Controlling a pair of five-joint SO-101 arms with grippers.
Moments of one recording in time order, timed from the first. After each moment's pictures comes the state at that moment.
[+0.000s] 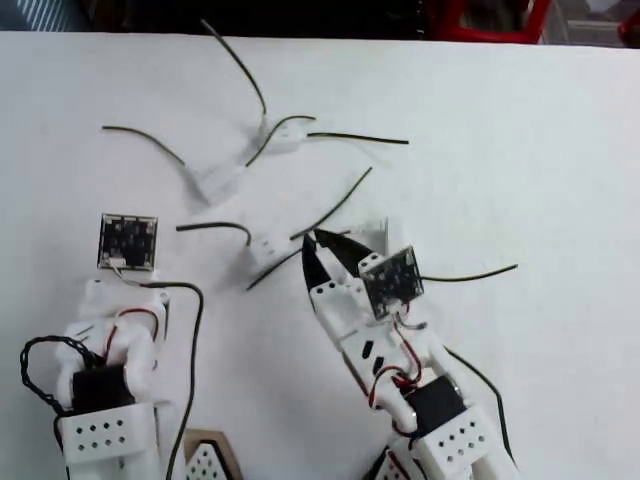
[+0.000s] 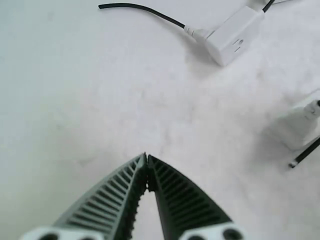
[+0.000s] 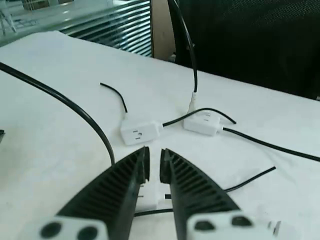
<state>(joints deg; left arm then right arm) -16.7 -83.4 80.4 56.3 -15.2 -32.6 -87.8 88.4 17.9 1.5</state>
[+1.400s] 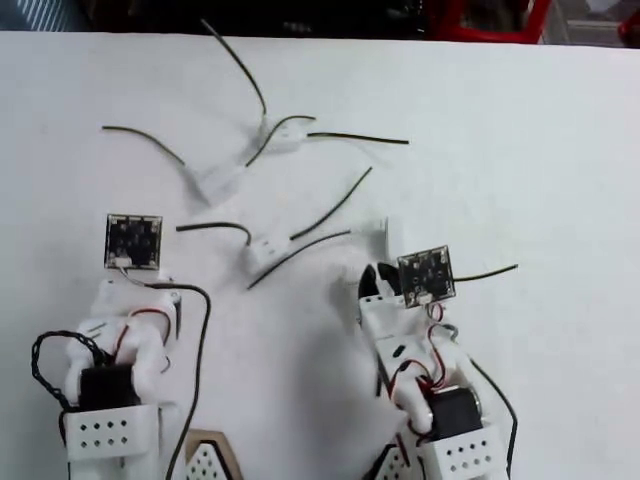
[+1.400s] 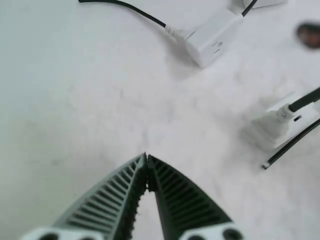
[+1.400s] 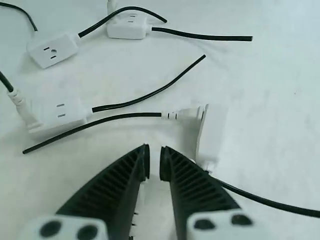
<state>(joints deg) -12.2 -83.4 81.3 56.1 -8.9 -16.4 -102.5 96.3 45.1 1.5</state>
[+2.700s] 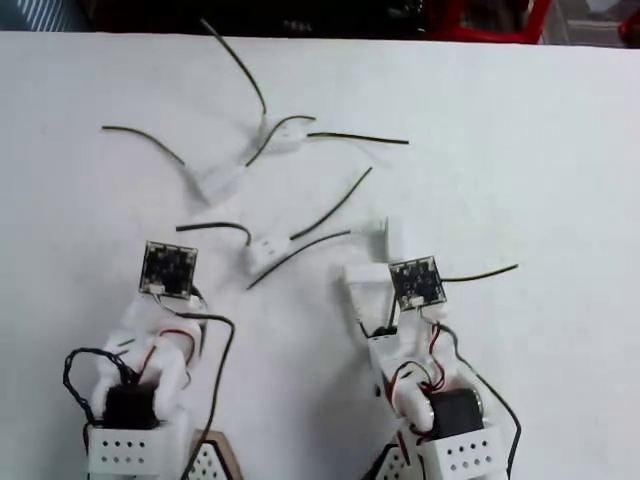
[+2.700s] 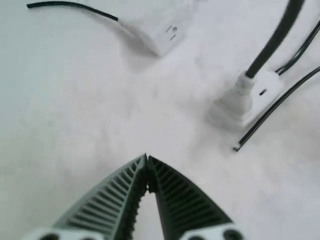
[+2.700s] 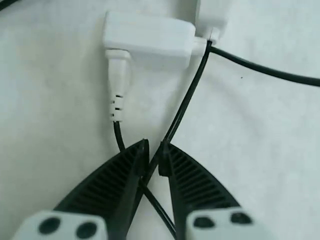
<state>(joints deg) -4.3 -103.6 97.1 58.1 -8.6 -15.4 -102.5 96.3 70.2 1.5</state>
